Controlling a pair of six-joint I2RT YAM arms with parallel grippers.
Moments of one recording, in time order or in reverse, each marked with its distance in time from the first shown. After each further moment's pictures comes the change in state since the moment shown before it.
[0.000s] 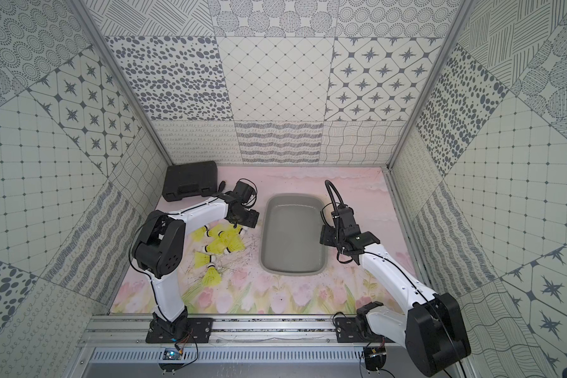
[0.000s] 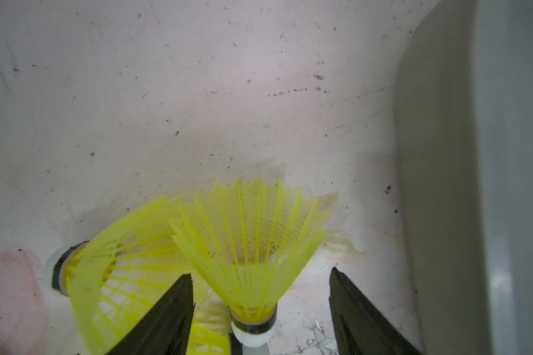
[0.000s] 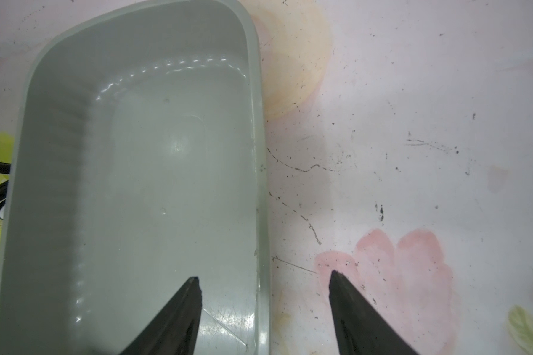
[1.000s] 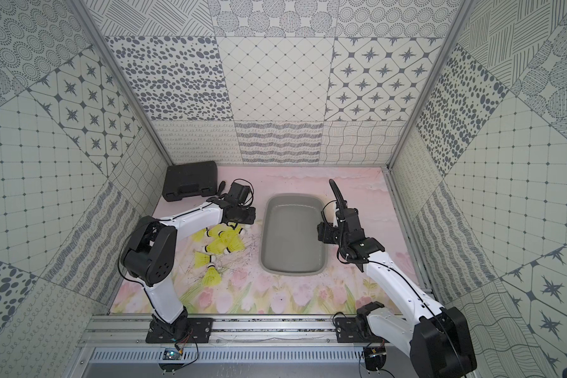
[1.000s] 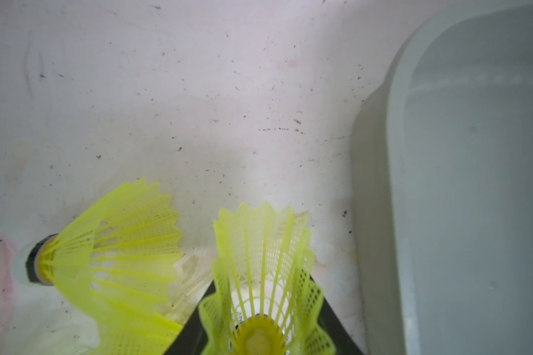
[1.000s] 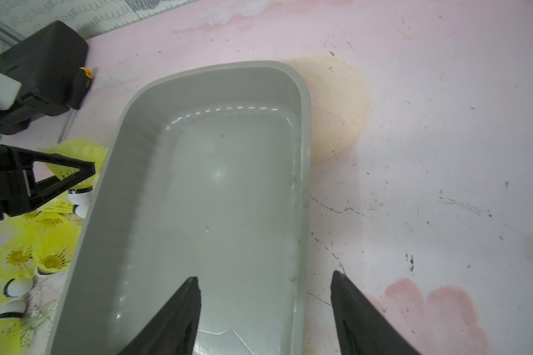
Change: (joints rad) left arm 0.002 -0.134 -0.130 0.172 0.055 -0.164; right arm 0.005 -0.101 -0.056 0.183 -0.109 -0.097
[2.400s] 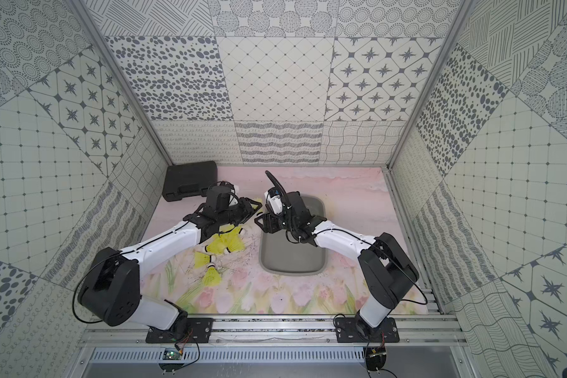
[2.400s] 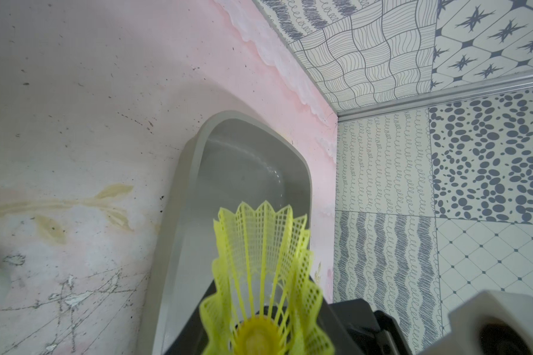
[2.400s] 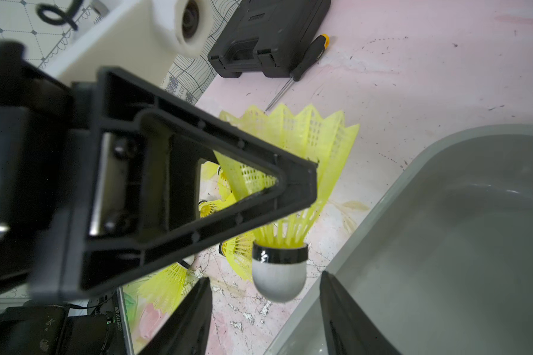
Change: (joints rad) left arm 0.002 -0.317 -0.269 0.417 0.317 -0.695; right arm 0.353 0.597 0.385 0.367 -0.298 0.007
